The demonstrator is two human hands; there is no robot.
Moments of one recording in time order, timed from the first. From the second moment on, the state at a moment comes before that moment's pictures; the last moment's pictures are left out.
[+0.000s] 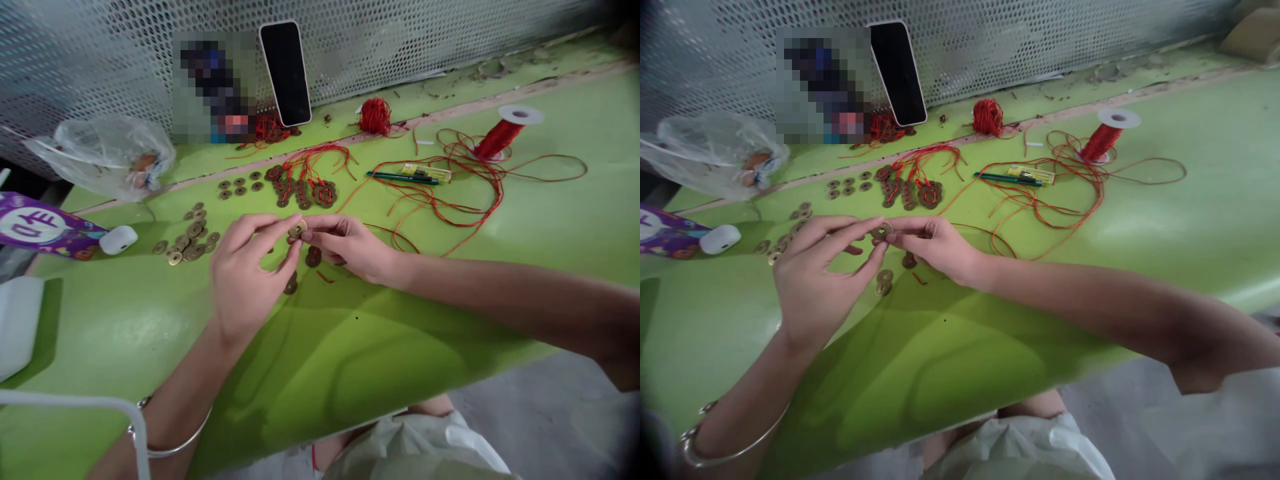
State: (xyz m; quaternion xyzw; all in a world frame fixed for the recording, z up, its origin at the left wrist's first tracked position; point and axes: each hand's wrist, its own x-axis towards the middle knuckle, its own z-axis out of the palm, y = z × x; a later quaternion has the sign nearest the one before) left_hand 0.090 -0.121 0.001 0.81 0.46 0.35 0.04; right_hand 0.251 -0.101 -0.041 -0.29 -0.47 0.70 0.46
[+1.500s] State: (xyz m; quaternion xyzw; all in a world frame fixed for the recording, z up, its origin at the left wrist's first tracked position) left_hand 0.088 -0.116 0.006 0.79 0.41 0.40 0.21; right_hand 0.255 -0.101 -0.036 -0.18 -0.32 0.84 0.39
